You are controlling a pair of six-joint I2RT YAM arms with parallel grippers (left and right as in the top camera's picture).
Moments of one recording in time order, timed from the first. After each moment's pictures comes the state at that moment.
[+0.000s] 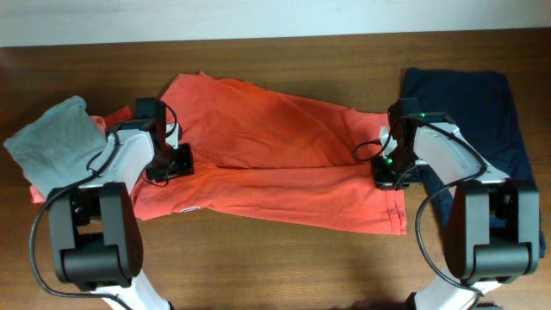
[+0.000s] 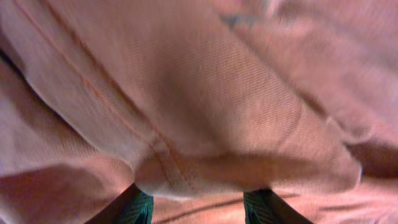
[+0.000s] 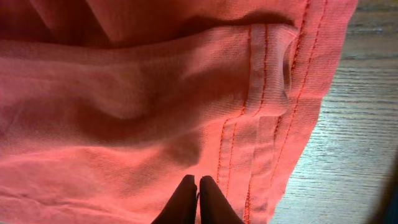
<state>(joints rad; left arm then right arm) 0.03 1.91 1.25 -0.79 0.12 -0.13 0.01 1.85 1.20 -1.00 -0.08 0.02</state>
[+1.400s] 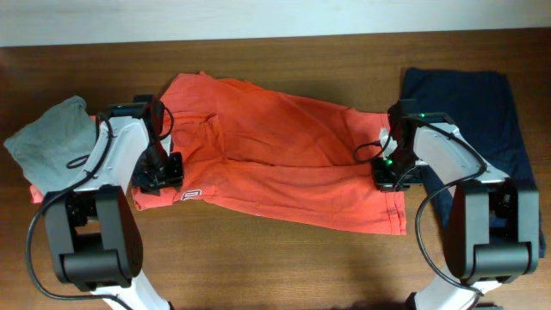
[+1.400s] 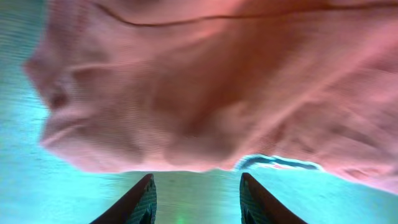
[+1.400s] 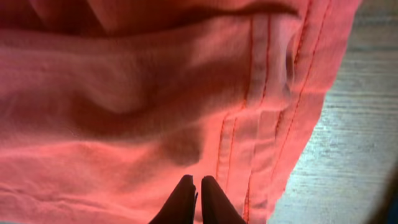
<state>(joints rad) 0.03 1.91 1.39 -1.22 0.00 -0.14 0.01 1.85 1.20 -1.01 -0.08 0.02</state>
